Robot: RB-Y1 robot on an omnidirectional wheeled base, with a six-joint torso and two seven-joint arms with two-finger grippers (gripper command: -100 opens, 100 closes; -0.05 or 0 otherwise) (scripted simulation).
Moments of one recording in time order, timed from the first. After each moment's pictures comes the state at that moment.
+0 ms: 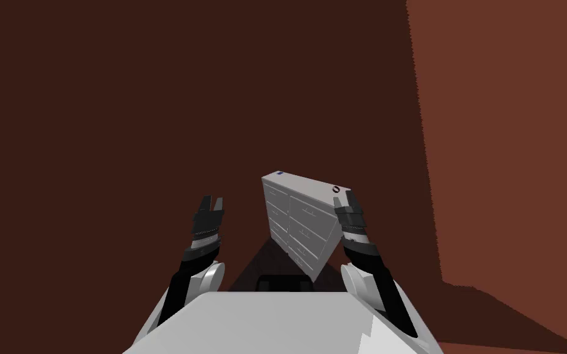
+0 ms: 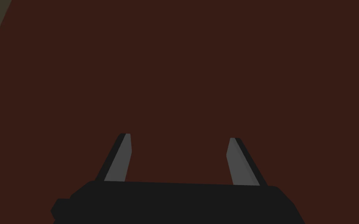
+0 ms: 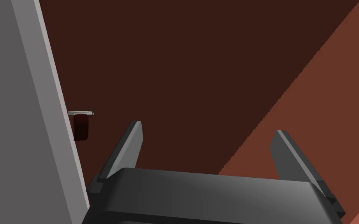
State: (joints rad) left arm 0.52 0.03 0.05 -2.21 0.09 -0.61 -0.15; right arm 0.55 -0.04 0.01 -2.31 -0.03 -0.41 0.05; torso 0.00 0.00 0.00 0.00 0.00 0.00
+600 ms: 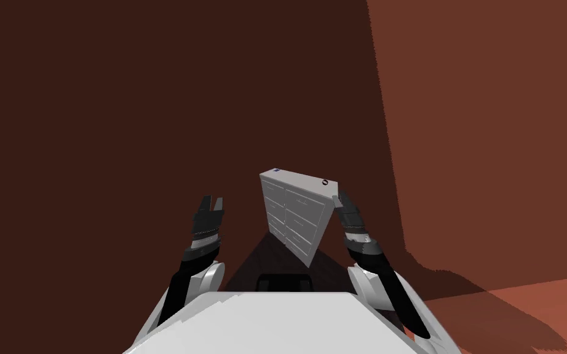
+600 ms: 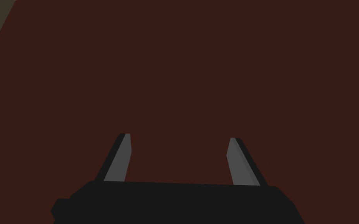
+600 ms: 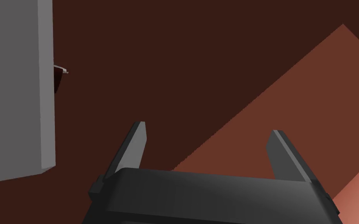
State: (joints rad) left arm 0.52 0.03 0.05 -2.21 0.09 -0.61 -0.15; right arm 0.54 -0.21 0.00 -2.31 -0.01 -0.43 0.14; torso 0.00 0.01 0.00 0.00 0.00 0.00
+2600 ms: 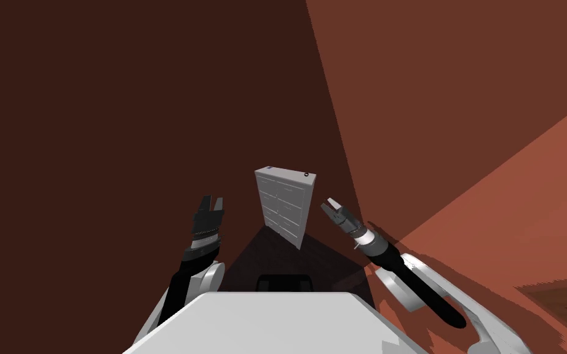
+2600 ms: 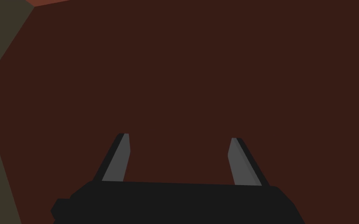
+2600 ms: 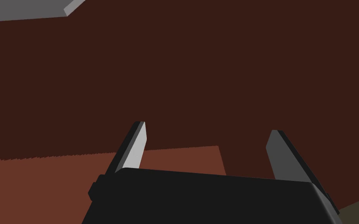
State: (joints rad) left arm 0.52 0.03 0.05 -2.21 0.09 -0.61 -0.15; right arm 0.53 -0.77 -0.03 -2.21 0.06 -0.52 0.46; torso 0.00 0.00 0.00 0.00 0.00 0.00
